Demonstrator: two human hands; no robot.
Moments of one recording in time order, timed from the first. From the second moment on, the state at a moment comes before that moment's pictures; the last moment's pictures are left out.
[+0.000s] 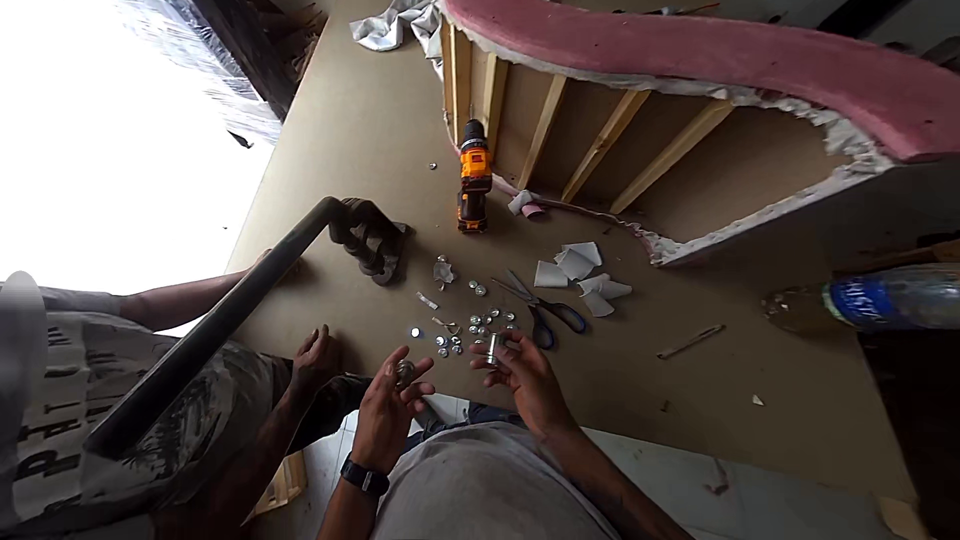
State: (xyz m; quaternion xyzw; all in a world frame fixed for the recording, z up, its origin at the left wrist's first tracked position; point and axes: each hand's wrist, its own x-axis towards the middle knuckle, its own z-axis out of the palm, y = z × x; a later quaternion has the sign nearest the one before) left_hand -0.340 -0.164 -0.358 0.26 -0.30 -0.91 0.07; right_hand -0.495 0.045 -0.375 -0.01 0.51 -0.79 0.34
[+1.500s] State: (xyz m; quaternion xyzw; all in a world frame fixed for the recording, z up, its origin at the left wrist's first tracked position) left_hand -0.505 -0.259 -0.423 0.31 -0.25 -0.86 0.33; right_hand -0.489 0.081 -0.378 -0.09 0.58 -0.73 0.36
